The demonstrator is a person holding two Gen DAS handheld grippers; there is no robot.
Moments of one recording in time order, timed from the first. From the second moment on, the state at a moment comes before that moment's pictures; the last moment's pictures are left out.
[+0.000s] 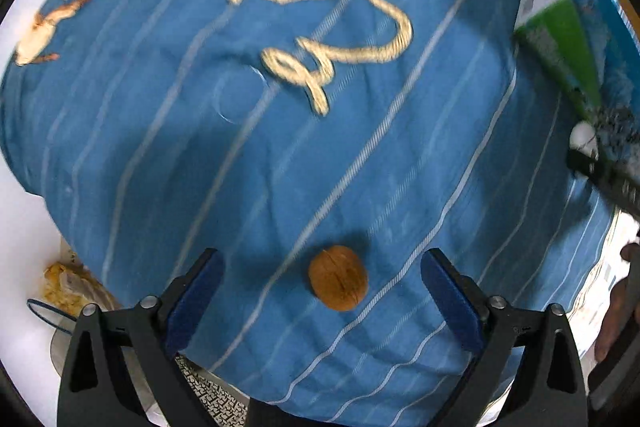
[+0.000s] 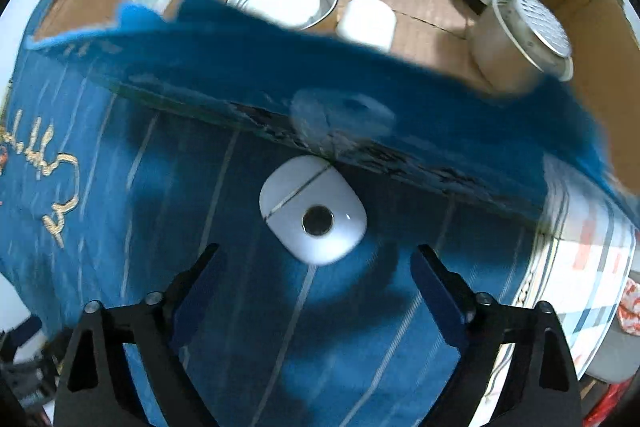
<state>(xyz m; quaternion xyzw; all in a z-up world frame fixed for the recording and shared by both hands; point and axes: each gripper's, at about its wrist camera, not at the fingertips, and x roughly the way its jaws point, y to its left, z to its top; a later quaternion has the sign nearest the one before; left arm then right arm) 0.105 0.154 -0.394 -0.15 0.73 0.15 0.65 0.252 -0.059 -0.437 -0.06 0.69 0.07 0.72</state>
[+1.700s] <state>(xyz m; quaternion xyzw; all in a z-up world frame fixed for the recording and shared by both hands) 0.214 -0.079 -0.182 -0.01 0.59 -0.12 0.80 0.194 -0.224 -0.243 0.09 0.58 0.00 0.81</state>
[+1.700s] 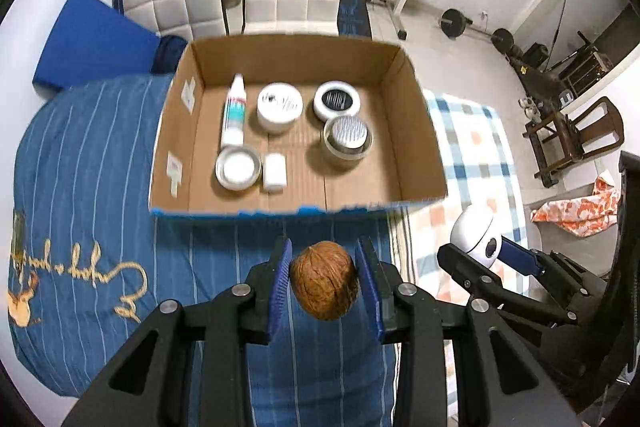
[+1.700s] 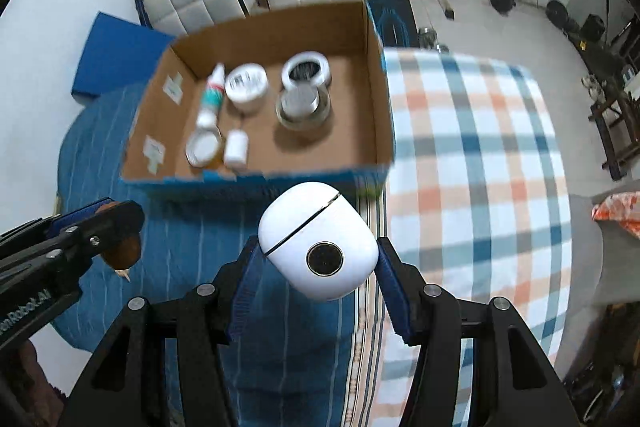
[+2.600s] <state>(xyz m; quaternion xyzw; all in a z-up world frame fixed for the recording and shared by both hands) 0.406 -0.076 -0.334 -0.05 0.71 -0.13 0.69 0.340 -0.214 -0.354 0.09 0.67 -0.03 0.74</state>
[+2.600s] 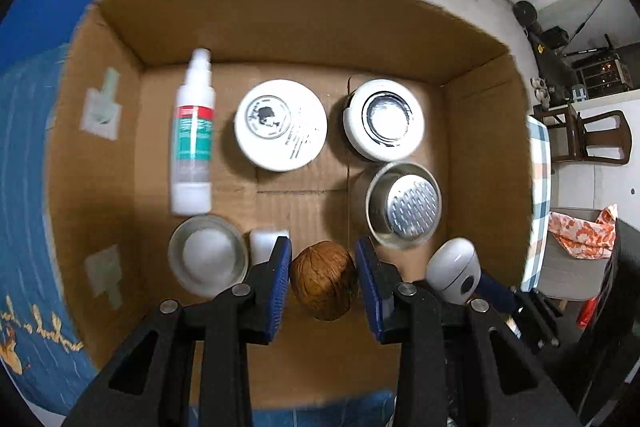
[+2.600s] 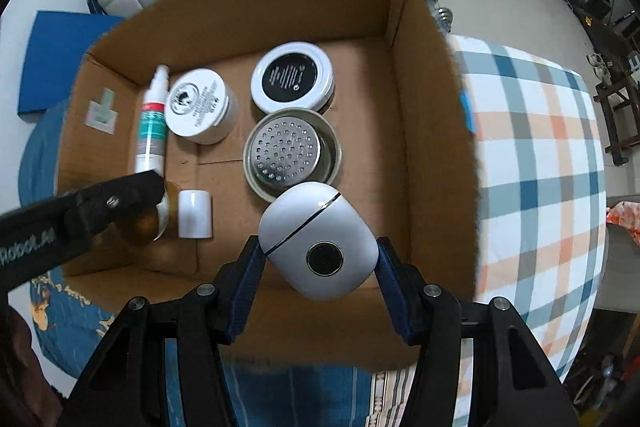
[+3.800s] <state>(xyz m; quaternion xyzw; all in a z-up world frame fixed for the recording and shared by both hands) 0.400 -0.093 -0.296 0.05 0.67 -0.10 0.73 0.373 -0.208 -0.349 0.05 0.70 -0.04 0.71</state>
